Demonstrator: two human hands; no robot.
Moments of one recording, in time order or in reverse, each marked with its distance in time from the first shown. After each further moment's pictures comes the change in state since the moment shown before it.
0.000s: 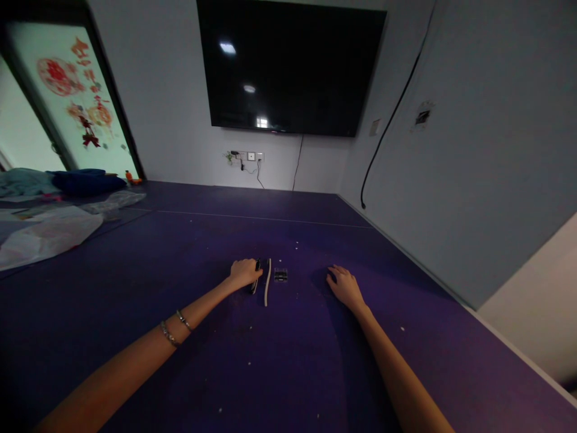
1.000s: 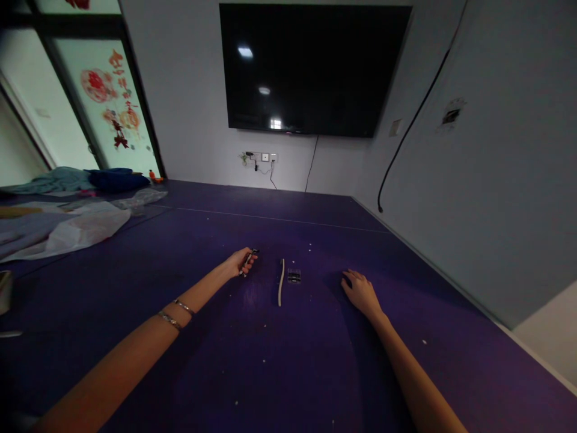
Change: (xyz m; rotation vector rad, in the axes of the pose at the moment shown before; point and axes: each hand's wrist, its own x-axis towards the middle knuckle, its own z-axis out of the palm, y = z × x) left_hand 0.024 -0.065 -0.021 -1.320 -0.321 -0.513; right_hand 0.003 0.007 0.006 0.008 -0.001 0.003
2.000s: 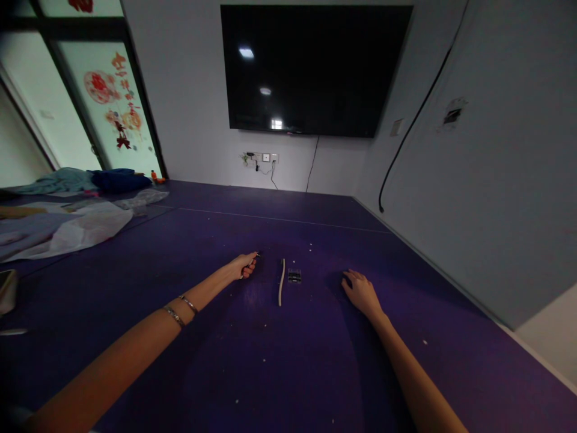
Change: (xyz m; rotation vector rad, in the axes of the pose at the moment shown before) left_hand -0.020 -0.003 0.017 0.149 0.063 -0.058; right_hand 0.000 -0.002 -0.001 -0.048 -0.001 -0.018
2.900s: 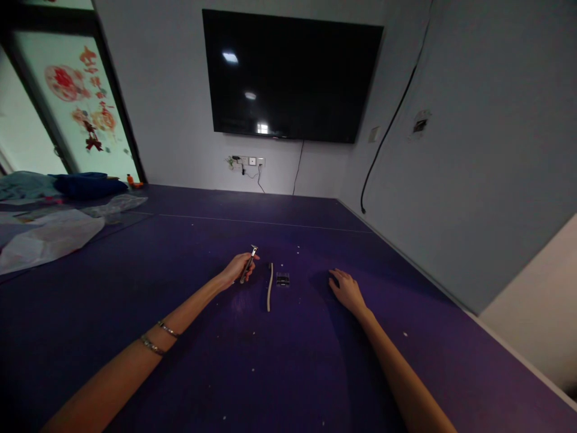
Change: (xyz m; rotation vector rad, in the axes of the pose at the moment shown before) left_hand 0.005 -0.003 0.016 -0.009 -0.206 0.520; right_hand -0.001 -0.008 -0.011 0.075 0.033 0.037
